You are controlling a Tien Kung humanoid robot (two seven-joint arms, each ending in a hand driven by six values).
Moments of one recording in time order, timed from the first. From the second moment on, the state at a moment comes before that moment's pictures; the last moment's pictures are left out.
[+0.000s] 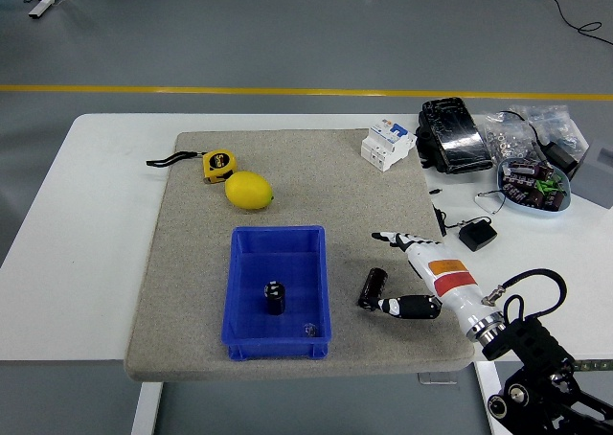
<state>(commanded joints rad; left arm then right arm) -0.06 0.04 -0.34 -0.19 0.16 0.37 0.05 0.30 -0.24 0.74 1.20 -1.91 -0.45 0.13</state>
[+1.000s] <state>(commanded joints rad) -0.07 0.03 -0.33 -0.19 0.16 0.37 0.05 0.36 -0.19 0.65 1.04 -1.78 -0.52 0.19</state>
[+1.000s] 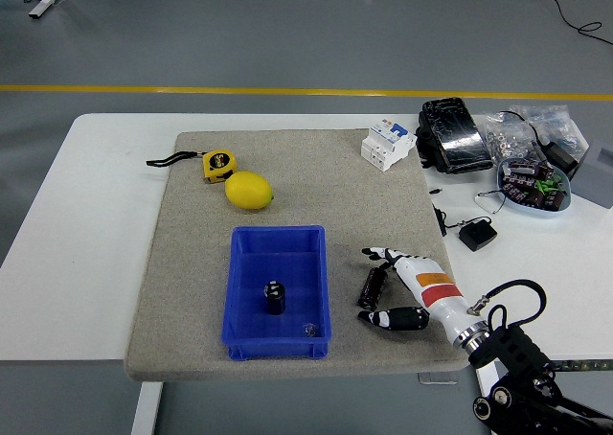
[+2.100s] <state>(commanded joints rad) -0.06 0.04 -0.33 -0.19 0.17 0.37 0.05 0.37 -0.18 0.64 1.02 -1.73 -0.55 0.23</state>
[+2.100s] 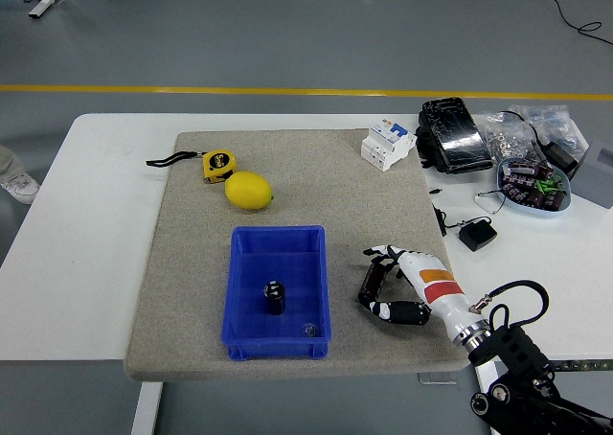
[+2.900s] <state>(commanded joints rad) -0.05 0.04 -0.34 -0.19 0.19 0.37 0.06 0.51 -0.19 0.58 1.23 -1.80 -0.52 0.17</state>
